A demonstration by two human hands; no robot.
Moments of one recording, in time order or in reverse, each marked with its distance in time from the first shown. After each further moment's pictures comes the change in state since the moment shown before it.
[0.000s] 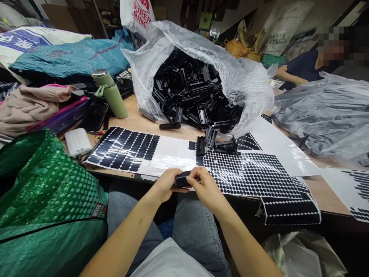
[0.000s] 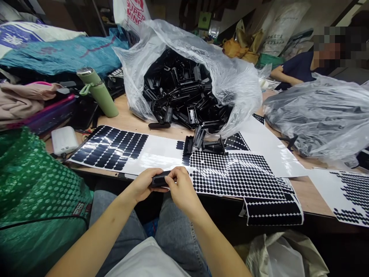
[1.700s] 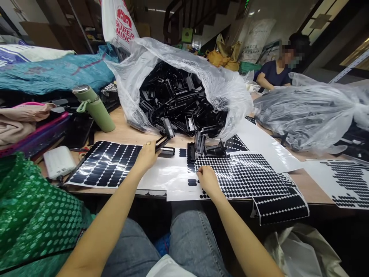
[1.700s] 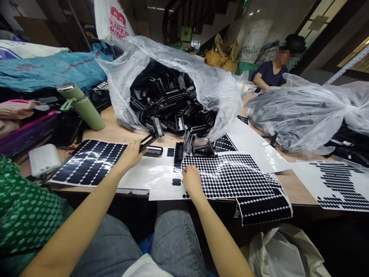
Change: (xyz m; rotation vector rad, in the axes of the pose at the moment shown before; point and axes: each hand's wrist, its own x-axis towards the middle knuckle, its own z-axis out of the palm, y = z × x) left_hand 0.108 0.074 -0.062 1.632 0.467 0.722; right_hand 0.061 0.098 -0.025 -0.441 0.351 0.049
